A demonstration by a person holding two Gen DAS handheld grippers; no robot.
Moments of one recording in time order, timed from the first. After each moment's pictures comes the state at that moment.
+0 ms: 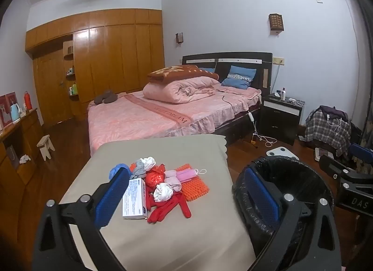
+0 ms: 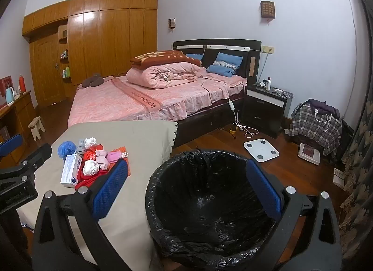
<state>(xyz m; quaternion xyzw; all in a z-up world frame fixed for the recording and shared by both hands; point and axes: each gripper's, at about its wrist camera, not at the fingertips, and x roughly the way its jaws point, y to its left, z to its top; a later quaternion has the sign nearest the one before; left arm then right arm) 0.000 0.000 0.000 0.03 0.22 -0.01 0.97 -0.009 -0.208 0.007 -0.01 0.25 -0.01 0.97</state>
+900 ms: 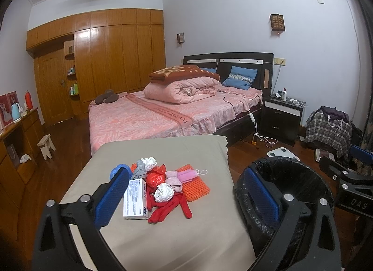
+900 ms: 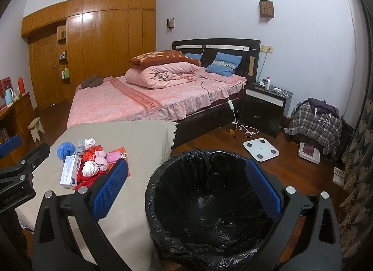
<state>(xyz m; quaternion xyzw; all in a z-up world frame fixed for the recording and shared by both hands) 0.000 0.000 0.000 0.03 0.22 -0.01 0.98 -0.008 -0.208 0.007 0.00 0.25 -0.01 0.97</state>
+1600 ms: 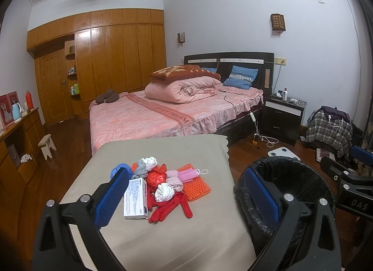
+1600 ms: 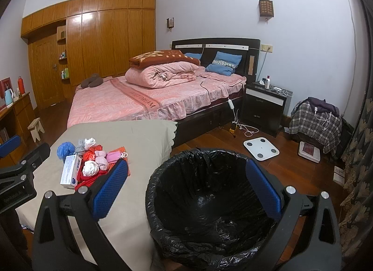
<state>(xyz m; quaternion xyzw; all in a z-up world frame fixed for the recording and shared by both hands) 0.000 0.000 0.000 0.03 0.22 -0.01 0.98 -0.010 -0.209 0.006 0.00 0.25 -0.01 0.97</state>
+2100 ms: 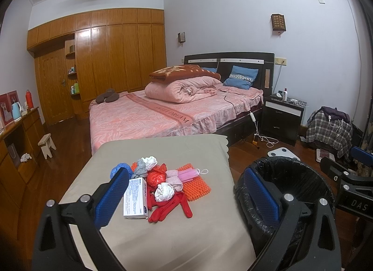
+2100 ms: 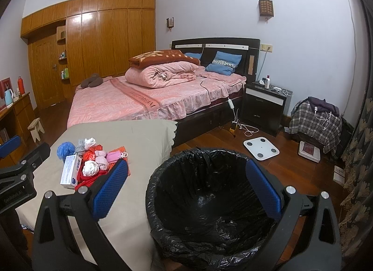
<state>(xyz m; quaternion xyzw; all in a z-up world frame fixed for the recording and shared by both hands) 0.000 0.000 0.000 0.03 0.22 -0.01 0.98 -0.010 -0.208 0.006 0.00 0.25 -0.01 0.97</state>
